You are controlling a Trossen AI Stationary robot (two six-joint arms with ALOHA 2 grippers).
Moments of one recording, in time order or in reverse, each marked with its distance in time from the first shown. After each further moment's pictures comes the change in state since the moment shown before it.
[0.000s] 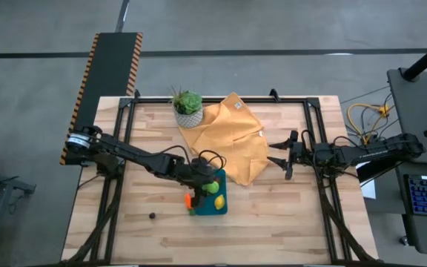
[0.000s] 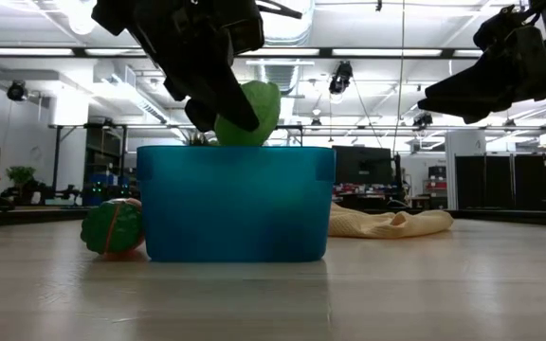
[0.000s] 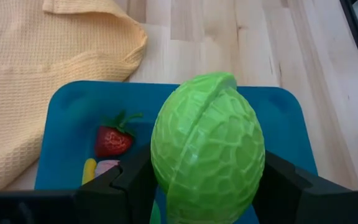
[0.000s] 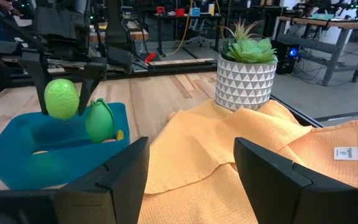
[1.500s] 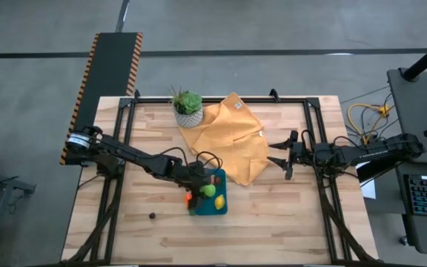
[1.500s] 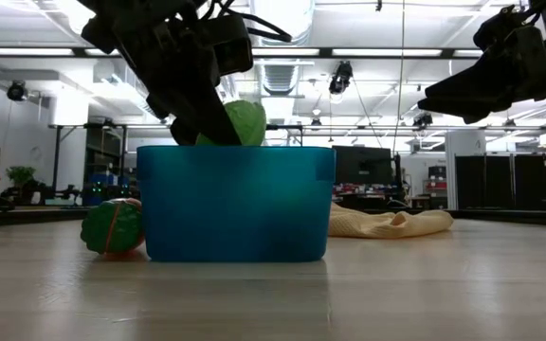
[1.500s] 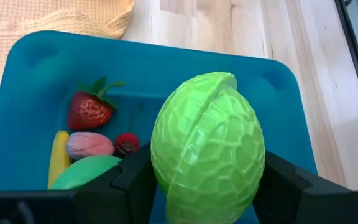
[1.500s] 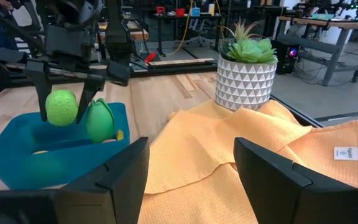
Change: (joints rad) left arm 0.000 0.000 -0.086 0.075 0.070 -0.074; right arm 0.000 0.000 0.000 0.000 0.000 0.000
